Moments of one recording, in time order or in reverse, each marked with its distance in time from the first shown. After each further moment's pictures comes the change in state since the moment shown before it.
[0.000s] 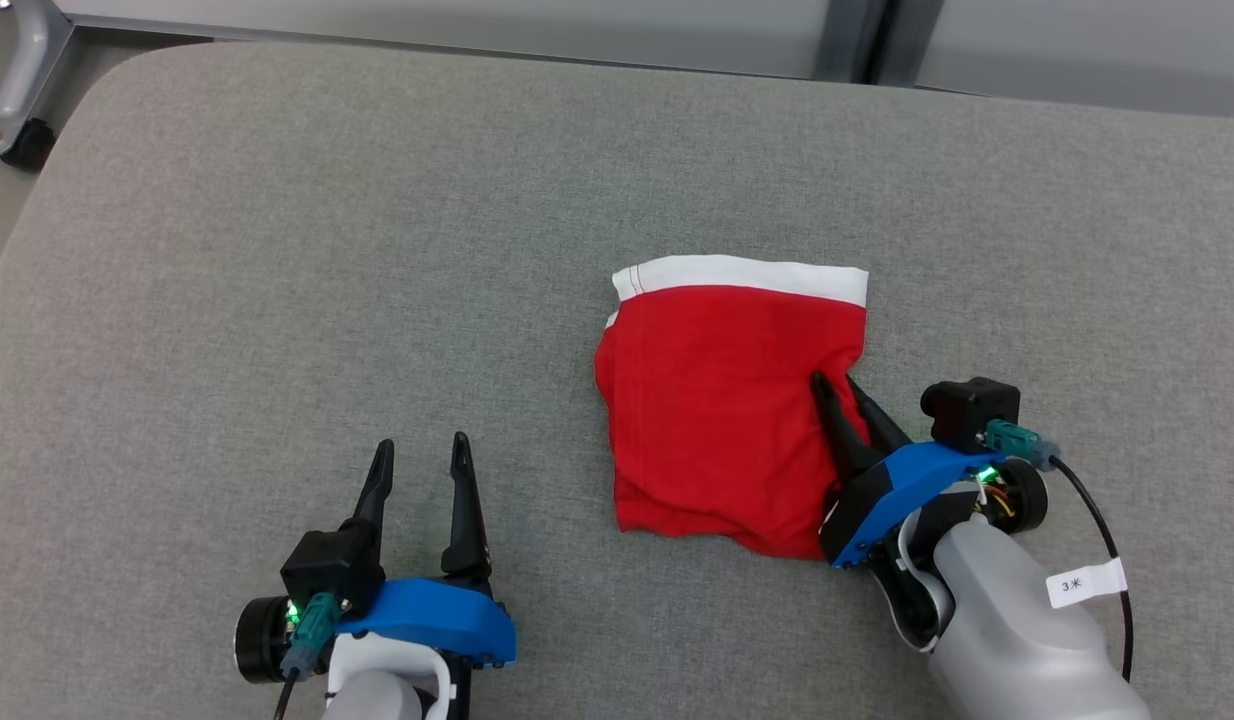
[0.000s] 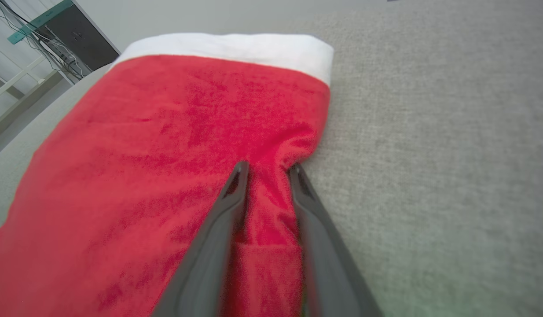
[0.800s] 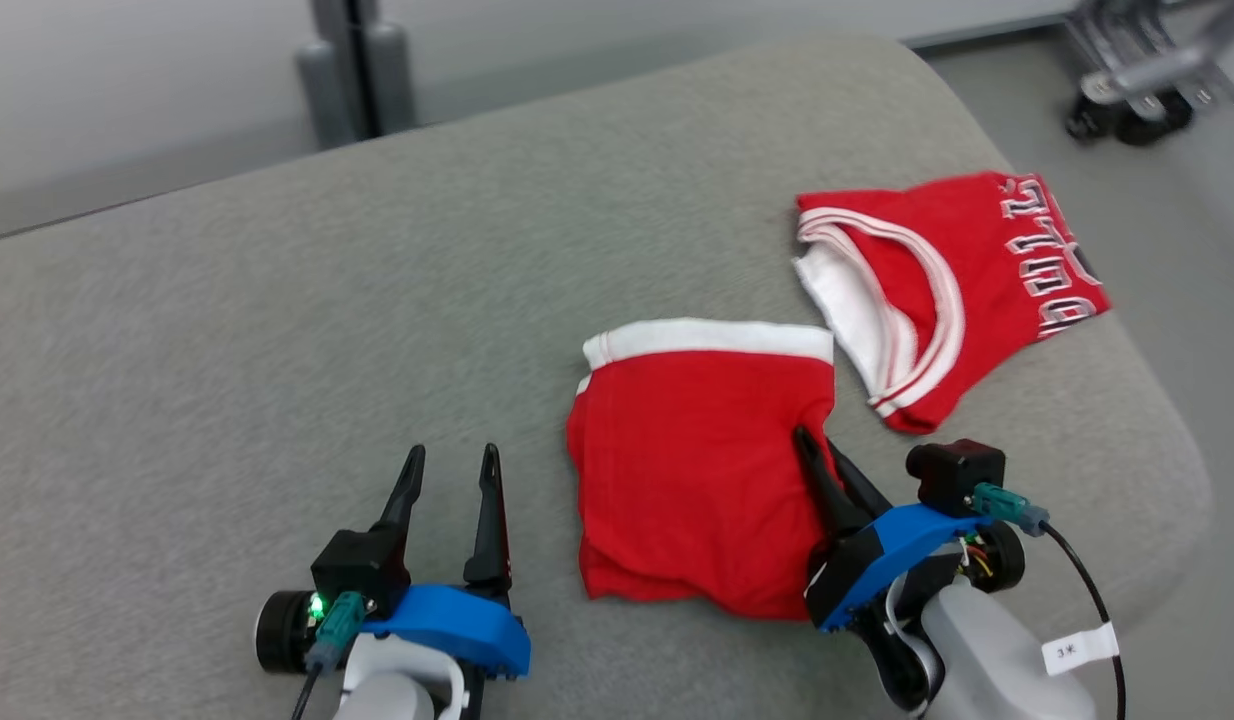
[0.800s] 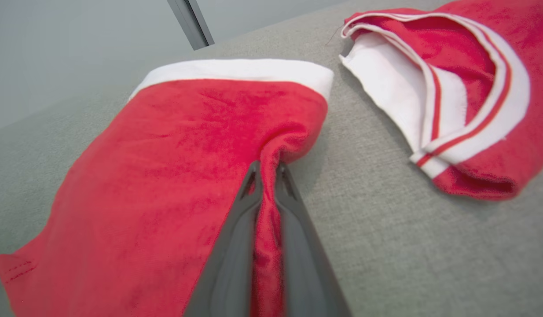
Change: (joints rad) left arm -0.019 0.000 -0.032 0.049 0.015 -0.063 0.000; right arm 0.124 0.005 -0.001 -0.128 0.011 0.002 0.006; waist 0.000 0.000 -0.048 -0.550
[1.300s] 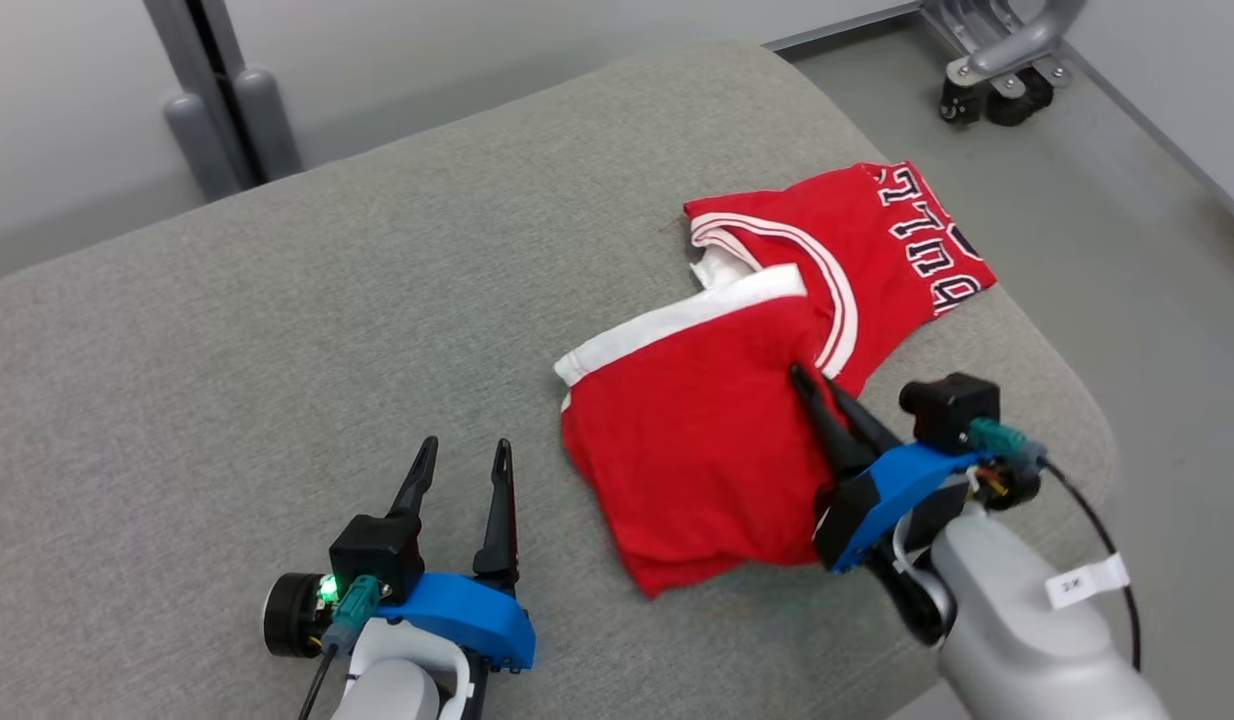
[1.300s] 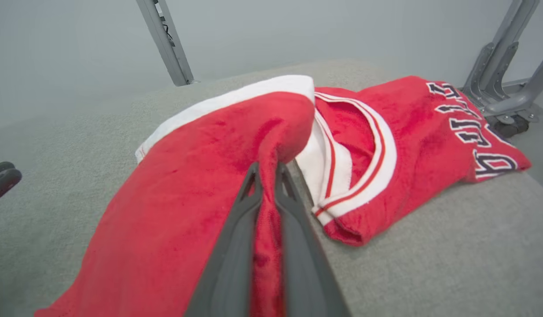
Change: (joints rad) left arm -0.040 0.000 -0.018 0.059 0.028 -0.026 0.000; right arm -0.088 -0.035 0.065 -0.006 -0.050 0.000 0.000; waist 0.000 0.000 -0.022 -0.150
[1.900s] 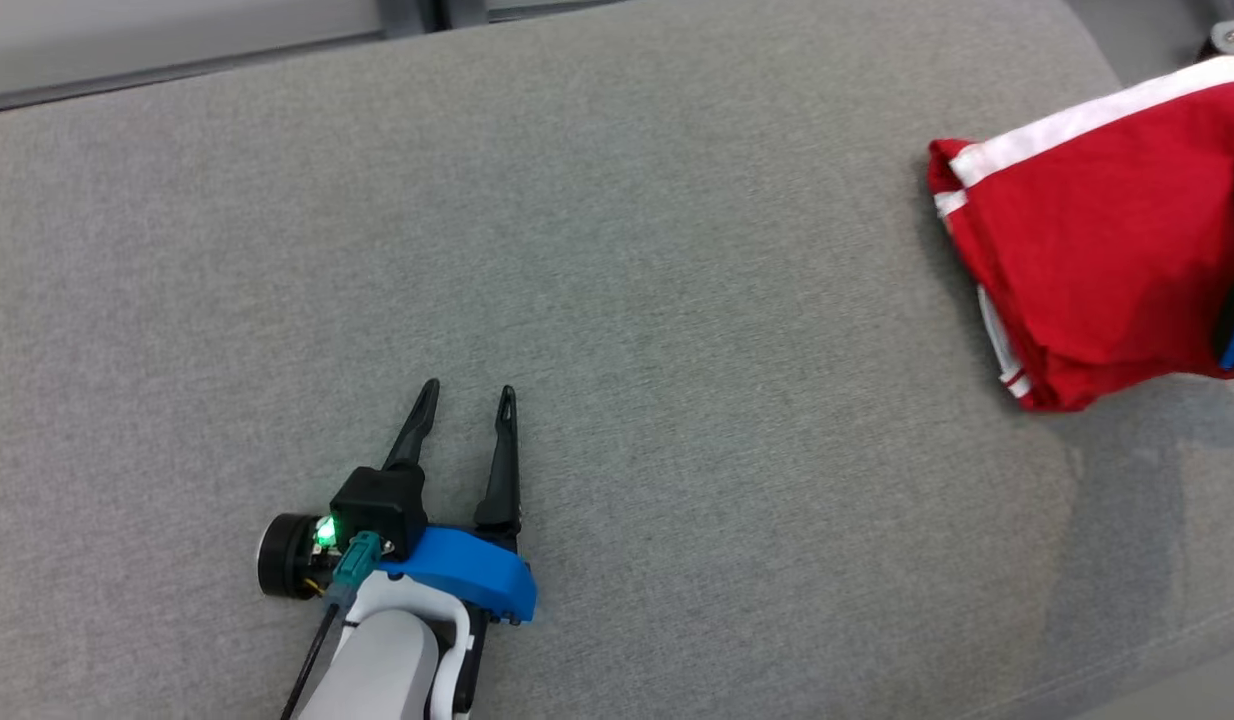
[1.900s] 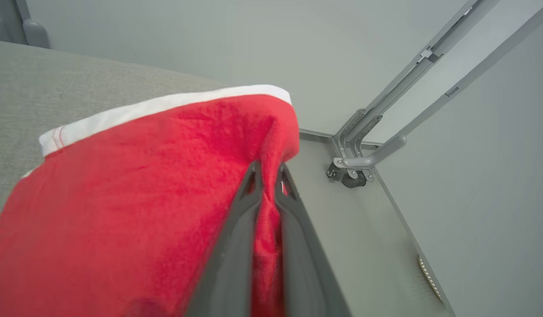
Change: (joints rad) left arm -0.061 -0.001 0.013 -0.010 0.052 -0.003 0.000; right arm -0.366 -0.399 -0.182 0.338 -0.239 0.000 0.000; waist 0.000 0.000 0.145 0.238
